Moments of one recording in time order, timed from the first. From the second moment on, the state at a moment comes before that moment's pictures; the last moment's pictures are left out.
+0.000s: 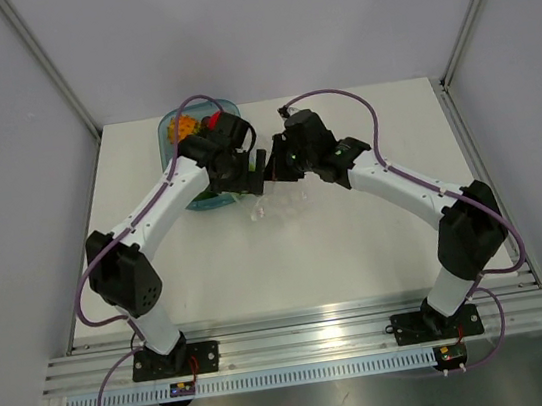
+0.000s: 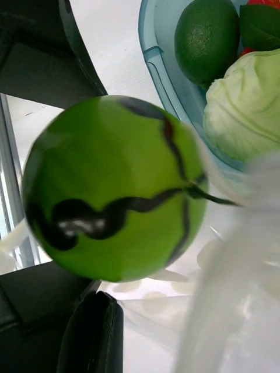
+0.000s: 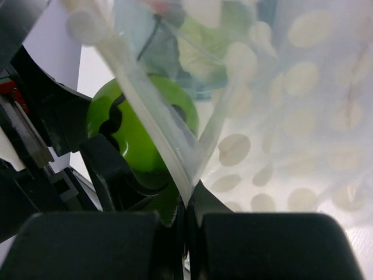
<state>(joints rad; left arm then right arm) -0.58 1.73 1.65 -1.00 -0.12 -0.30 0.67 1.68 1.44 -0.34 -0.14 0.71</state>
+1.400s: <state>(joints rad) -0.55 1.65 1.64 -0.96 -0.02 -0.40 0.67 1.68 1.42 -0.29 -0.18 0.75</state>
